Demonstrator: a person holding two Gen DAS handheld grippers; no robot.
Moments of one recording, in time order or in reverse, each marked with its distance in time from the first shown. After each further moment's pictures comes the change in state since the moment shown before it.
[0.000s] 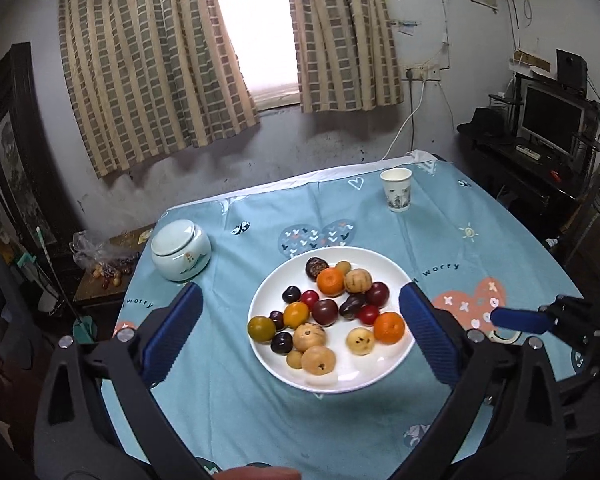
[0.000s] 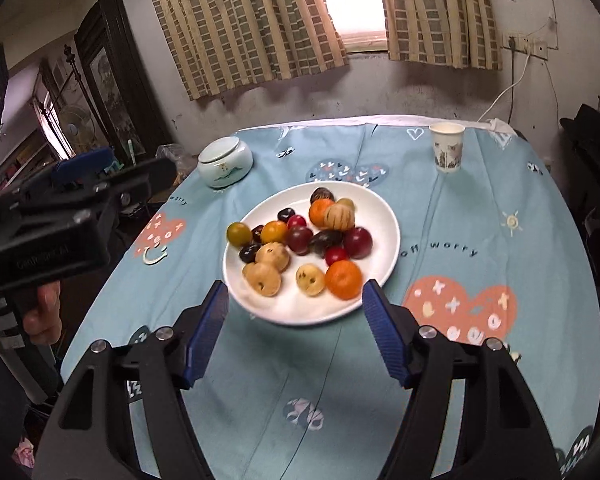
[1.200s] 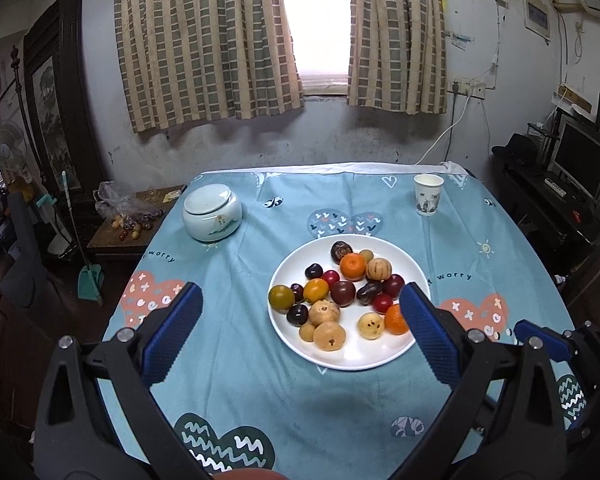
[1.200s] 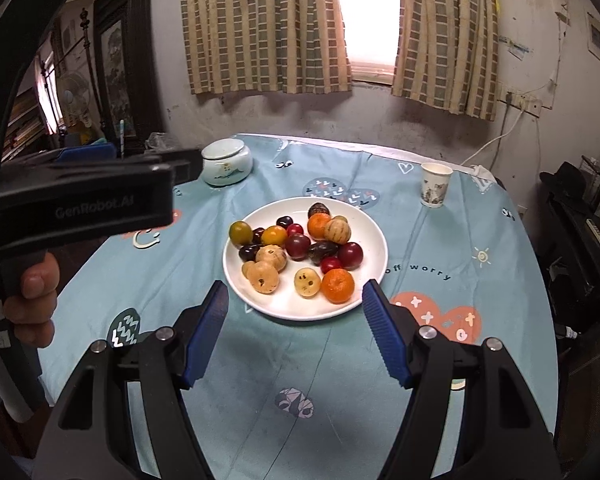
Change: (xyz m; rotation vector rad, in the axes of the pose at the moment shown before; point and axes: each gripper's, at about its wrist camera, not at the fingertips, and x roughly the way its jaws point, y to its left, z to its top) left arm -0.022 0.027 -0.016 -0.190 0.058 0.084; right arm -0.020 0.050 -0.009 -0.155 -0.047 -0.159
